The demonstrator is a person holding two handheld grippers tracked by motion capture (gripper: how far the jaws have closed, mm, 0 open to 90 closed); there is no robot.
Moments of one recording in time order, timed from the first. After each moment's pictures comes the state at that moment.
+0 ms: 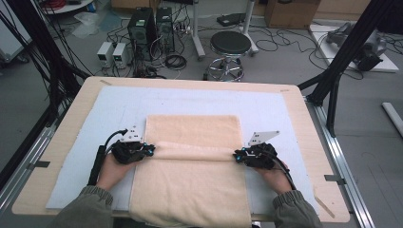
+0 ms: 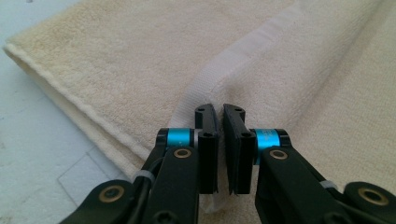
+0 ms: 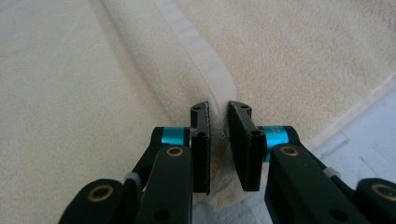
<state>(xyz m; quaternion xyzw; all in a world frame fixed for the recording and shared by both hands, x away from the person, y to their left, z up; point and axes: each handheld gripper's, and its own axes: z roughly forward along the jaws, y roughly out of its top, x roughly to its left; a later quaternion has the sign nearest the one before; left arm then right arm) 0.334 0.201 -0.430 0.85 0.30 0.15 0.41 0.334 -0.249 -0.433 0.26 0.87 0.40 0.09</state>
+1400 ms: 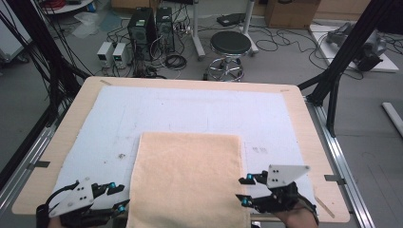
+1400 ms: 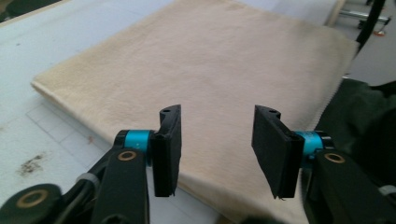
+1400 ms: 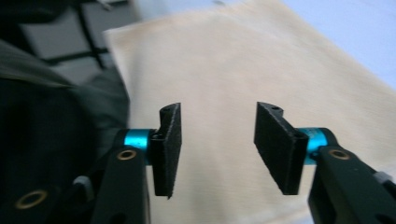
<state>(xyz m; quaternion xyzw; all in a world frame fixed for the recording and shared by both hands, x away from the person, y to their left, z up) 0.173 0.247 -0.387 0.83 0.24 0.15 0.49 0.215 -0.250 -0.366 0.16 0.86 0.47 0.07</state>
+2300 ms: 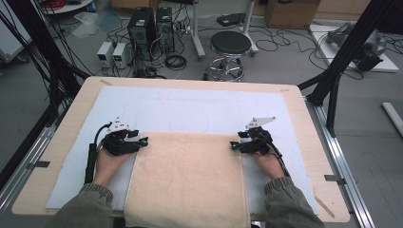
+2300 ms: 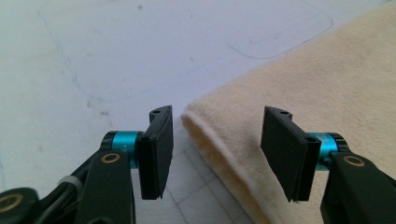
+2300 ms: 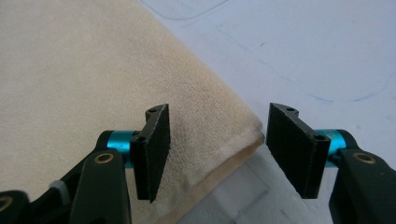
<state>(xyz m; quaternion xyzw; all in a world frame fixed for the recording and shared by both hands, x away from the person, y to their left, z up) 0.360 0.232 -0.440 0.78 0.42 0.17 0.43 0.388 -0.246 -0.440 0.32 0.85 0.40 0.10</state>
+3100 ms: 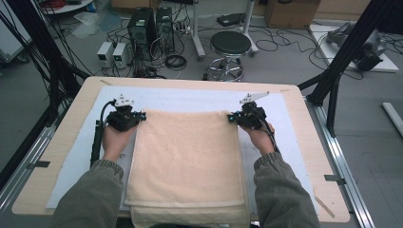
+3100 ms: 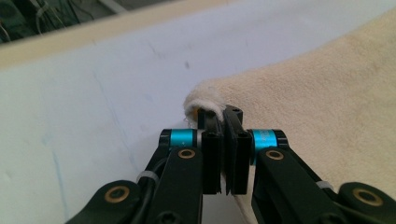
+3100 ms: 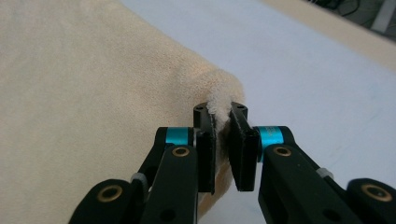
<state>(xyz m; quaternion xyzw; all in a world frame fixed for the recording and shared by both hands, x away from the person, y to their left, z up) 0.423 0.218 -0.381 0.76 0.43 0.24 0.42 0.448 -0.225 -0.388 0.33 0.84 0.41 0.14</state>
